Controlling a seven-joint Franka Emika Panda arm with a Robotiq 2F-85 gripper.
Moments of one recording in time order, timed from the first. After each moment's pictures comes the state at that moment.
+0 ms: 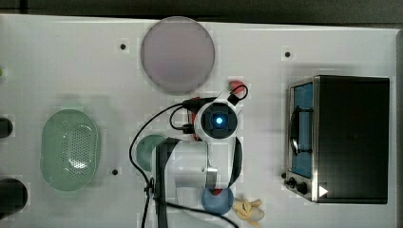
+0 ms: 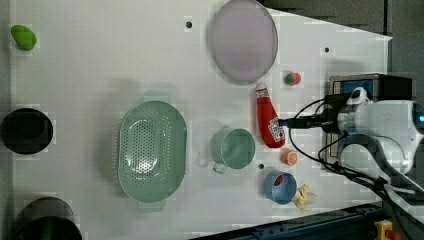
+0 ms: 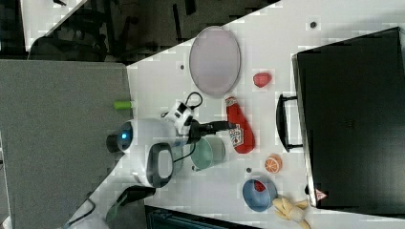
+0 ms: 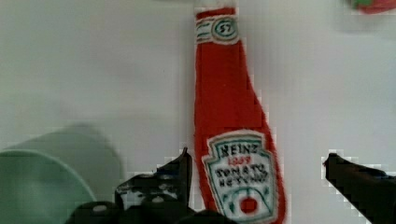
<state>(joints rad) -0.13 0.20 0.11 -2.39 0.01 0.97 -0.94</state>
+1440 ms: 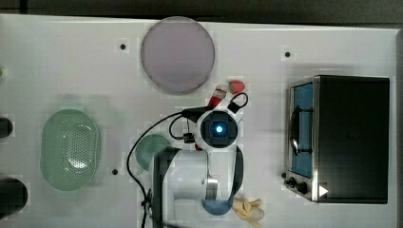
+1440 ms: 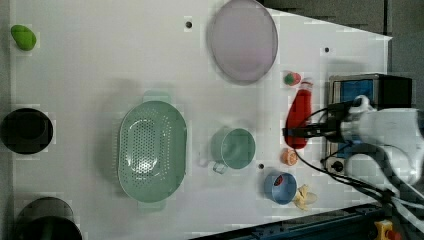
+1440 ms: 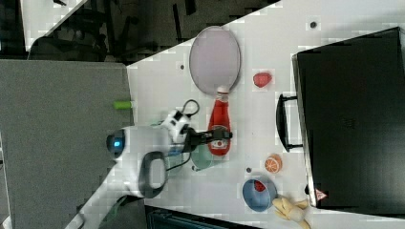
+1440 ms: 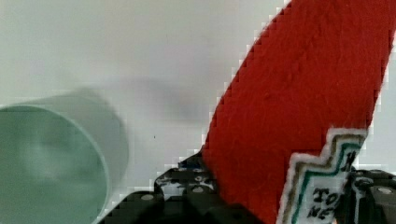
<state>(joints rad) -0.13 0.06 0.11 -2.44 0.01 0.86 -0.96</state>
